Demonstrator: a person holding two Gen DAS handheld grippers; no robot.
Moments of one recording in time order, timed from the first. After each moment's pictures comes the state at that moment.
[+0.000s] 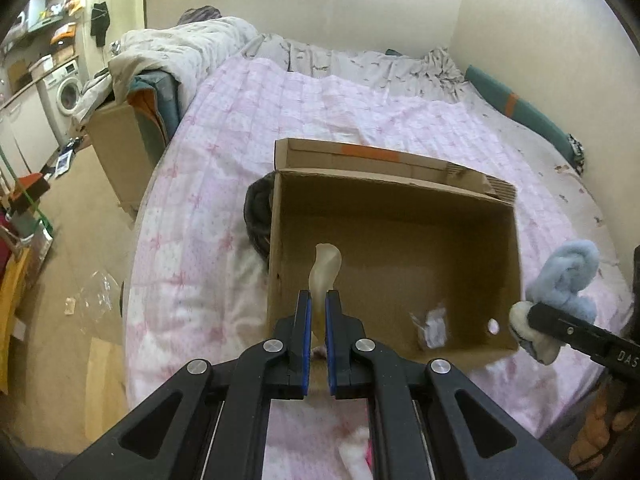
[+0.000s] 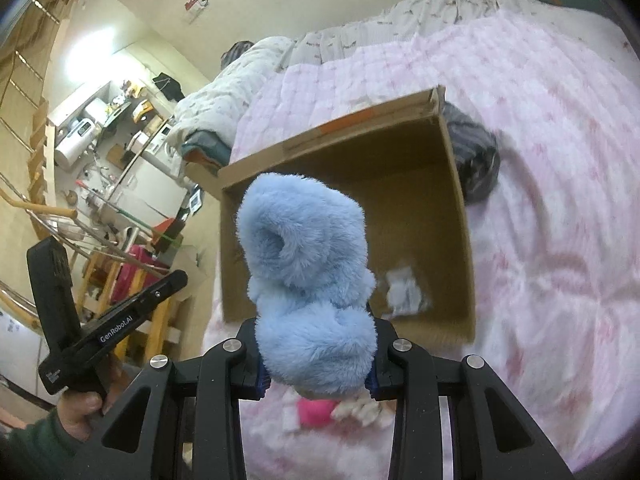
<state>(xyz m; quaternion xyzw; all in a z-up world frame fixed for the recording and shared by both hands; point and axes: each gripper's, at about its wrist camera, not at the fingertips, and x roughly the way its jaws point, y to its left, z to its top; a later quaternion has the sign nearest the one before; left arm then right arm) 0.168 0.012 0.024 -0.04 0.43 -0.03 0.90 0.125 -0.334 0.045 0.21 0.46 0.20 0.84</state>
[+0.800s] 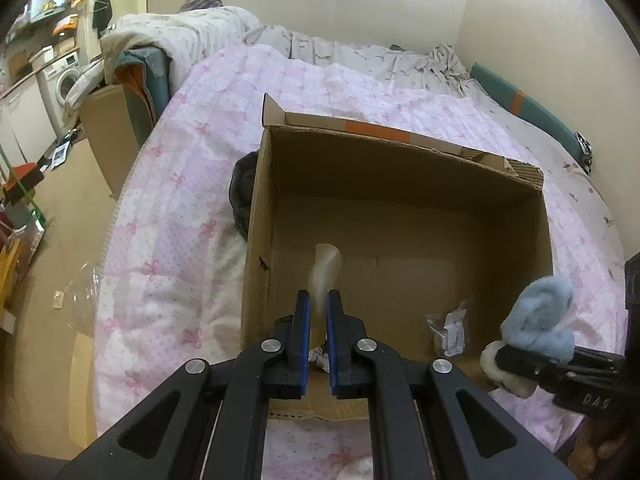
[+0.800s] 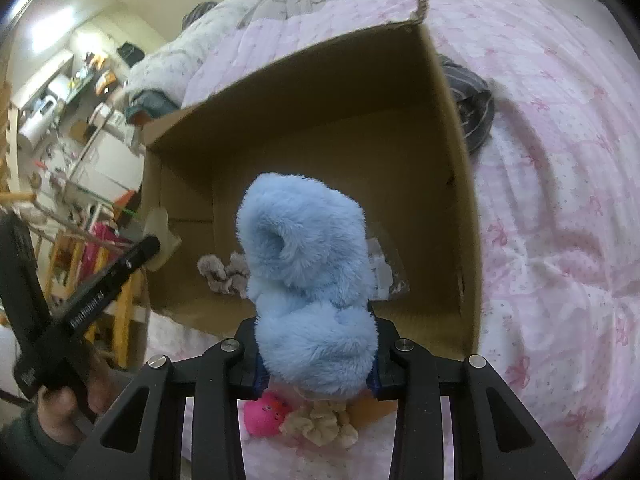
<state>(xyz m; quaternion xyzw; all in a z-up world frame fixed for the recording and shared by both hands) 0.180 0.006 -0.029 -0.05 0.44 -0.04 0.90 0.155 -0.312 -0.021 0.16 0.54 0.16 0.81</state>
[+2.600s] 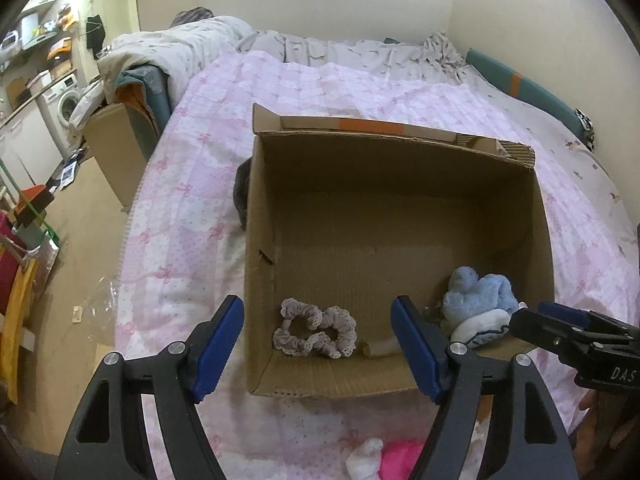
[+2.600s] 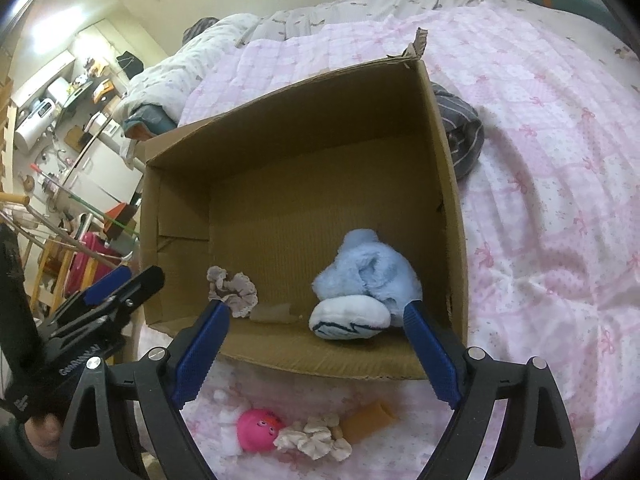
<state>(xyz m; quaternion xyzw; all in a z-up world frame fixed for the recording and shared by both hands) 0.165 -0.006 -0.014 0.00 0.44 -0.03 0.90 0.149 -0.309 -0.008 0.16 0.50 0.14 0.84</state>
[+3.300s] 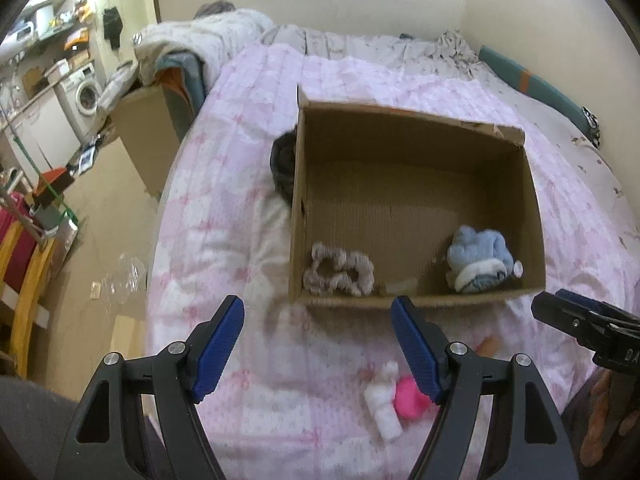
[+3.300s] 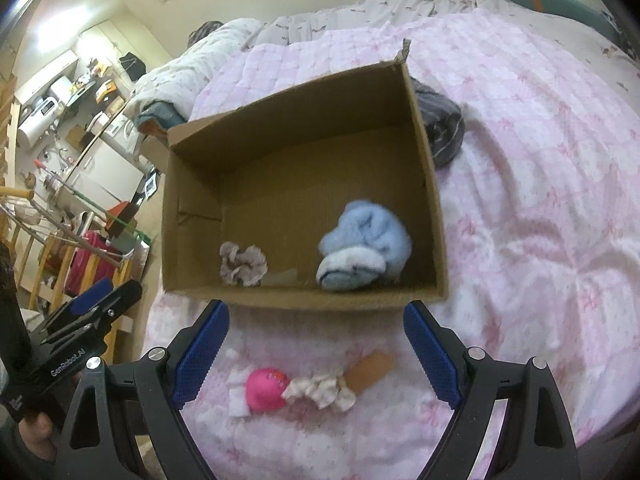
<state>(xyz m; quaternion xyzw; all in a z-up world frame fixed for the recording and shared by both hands) 0.096 0.011 -0.001 -0.01 0.46 0.00 0.89 0.099 -0.315 0.008 0.15 0.50 0.14 0.84</state>
